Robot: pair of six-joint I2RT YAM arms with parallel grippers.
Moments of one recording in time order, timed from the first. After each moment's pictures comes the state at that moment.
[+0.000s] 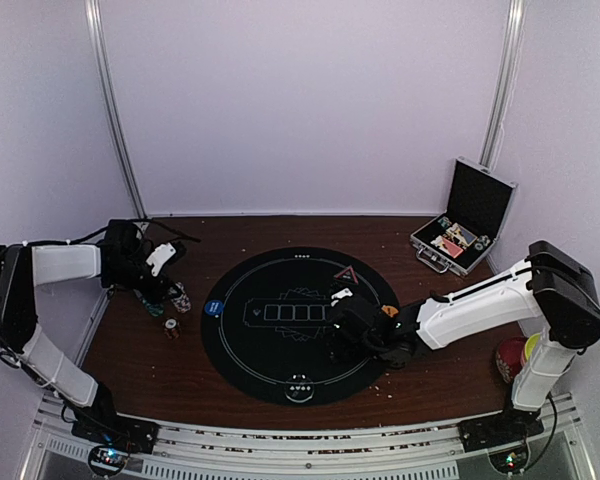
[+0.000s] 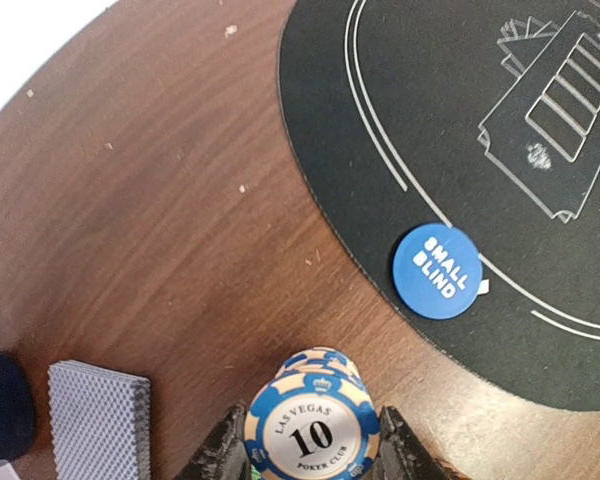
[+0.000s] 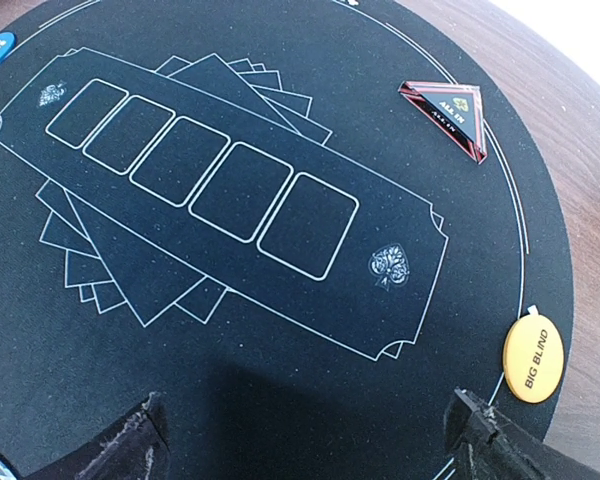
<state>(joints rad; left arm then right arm) -0.05 1.52 0.85 -0.34 0.41 0.66 1.10 1.73 0.89 -0.09 0.56 0.42</state>
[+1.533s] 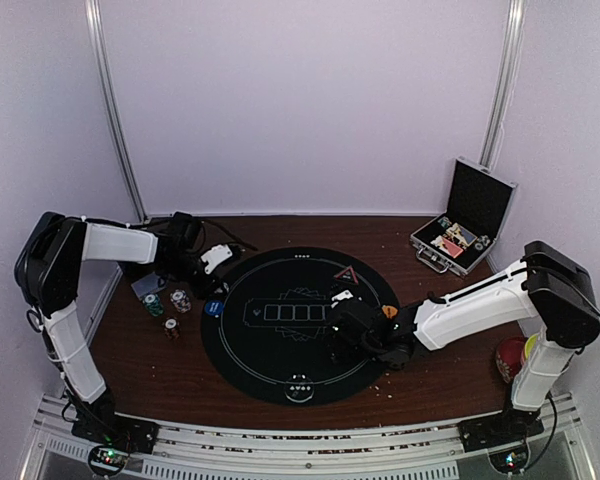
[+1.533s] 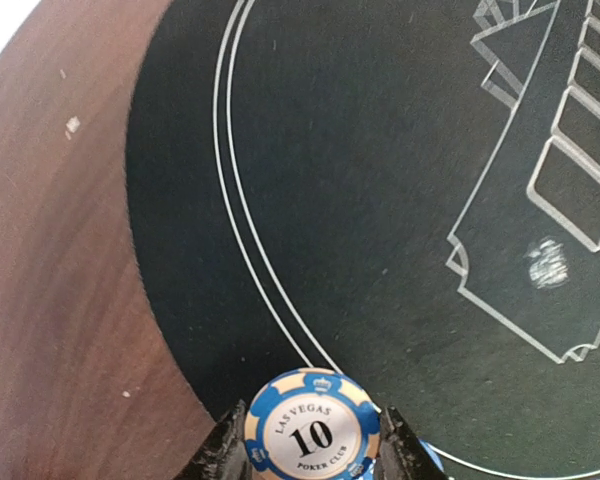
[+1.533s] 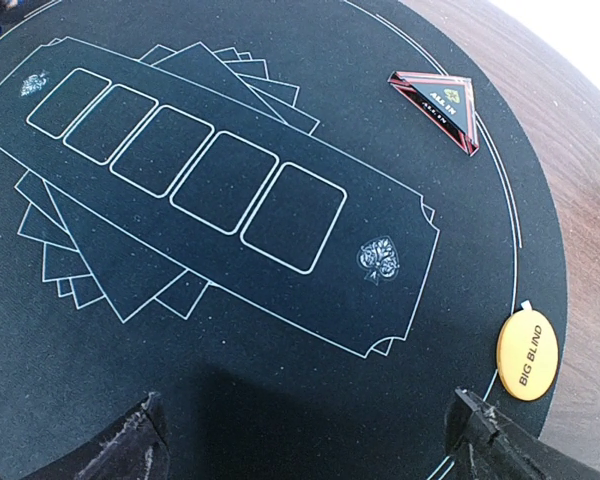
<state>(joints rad) -0.36 1.84 1.12 -0.32 0.26 0.58 1.10 1.75 0.89 -0.10 0.59 0.42</state>
